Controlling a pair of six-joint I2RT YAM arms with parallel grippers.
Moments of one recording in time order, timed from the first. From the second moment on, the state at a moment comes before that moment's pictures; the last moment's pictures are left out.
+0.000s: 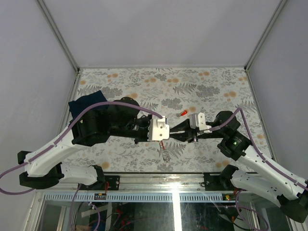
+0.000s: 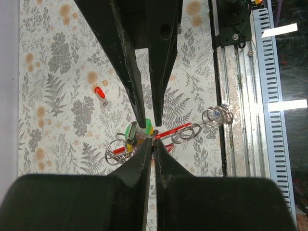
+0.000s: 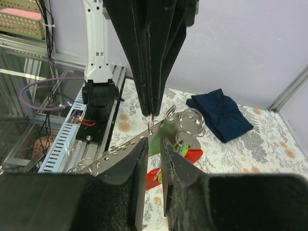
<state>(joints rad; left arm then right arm) -1.15 1.22 1.67 -1.03 0.24 0.52 0.79 0.82 0.76 0.16 -0.83 -0.17</state>
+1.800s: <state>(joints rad) -1.15 1.18 1.62 -0.98 0.21 0.52 0.81 0.89 0.73 0.38 -0.85 -0.03</state>
